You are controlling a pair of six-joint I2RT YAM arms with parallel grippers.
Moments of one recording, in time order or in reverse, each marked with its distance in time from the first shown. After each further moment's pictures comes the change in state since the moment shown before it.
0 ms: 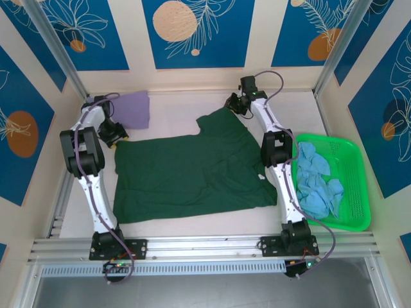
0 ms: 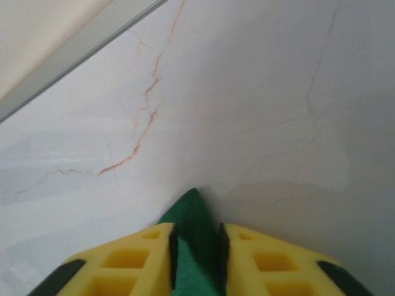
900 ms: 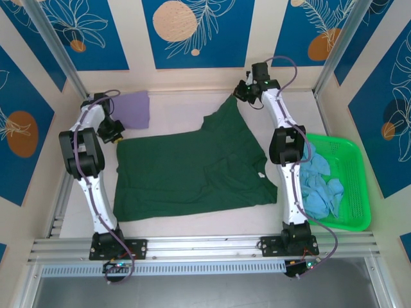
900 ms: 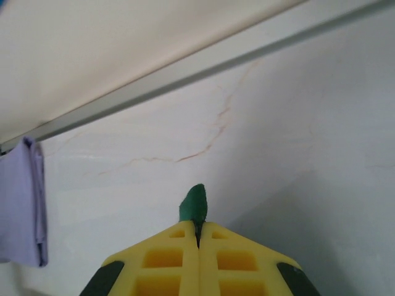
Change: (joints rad) left arm -0.022 -0.054 -0.013 0.005 -0.061 0.014; right arm -0.048 -0.247 -0.153 -0.010 -0.060 -0.077
